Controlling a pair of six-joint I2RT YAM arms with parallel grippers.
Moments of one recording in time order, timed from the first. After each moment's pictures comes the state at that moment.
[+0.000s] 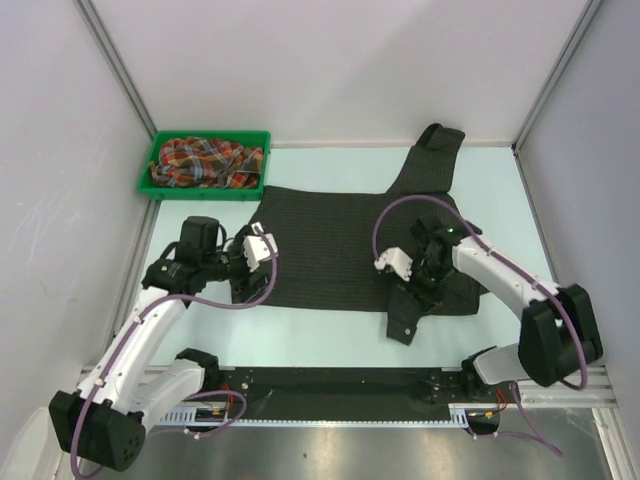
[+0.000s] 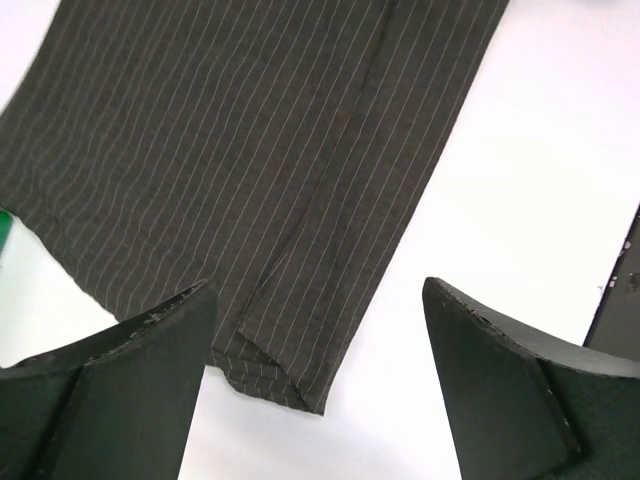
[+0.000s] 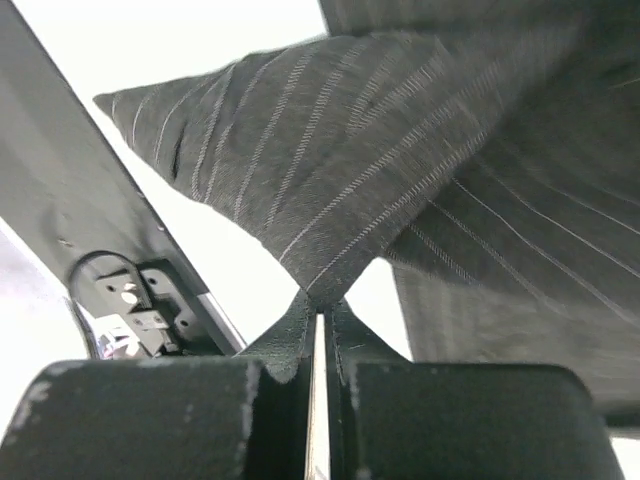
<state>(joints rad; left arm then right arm) -0.28 0.92 0.83 -0.72 0.61 0.74 0.44 1.41 0.95 -1.09 -0.32 -0.75</state>
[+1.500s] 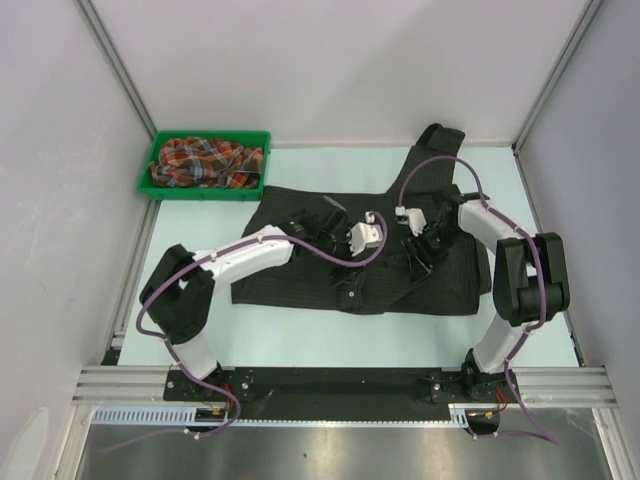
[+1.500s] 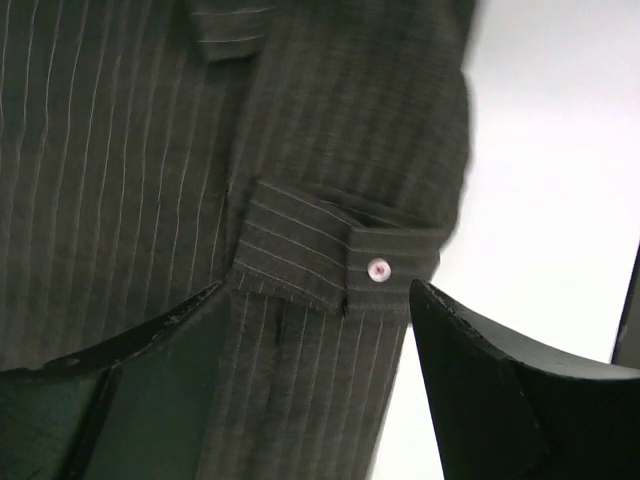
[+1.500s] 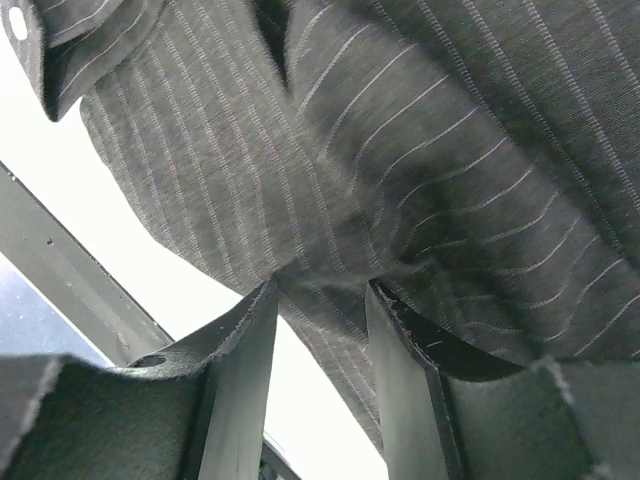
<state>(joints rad) -0.79 1.71 1.23 -0.46 0.48 0.49 0.15 1.76 1.20 -0.97 -0.53 -0.56</state>
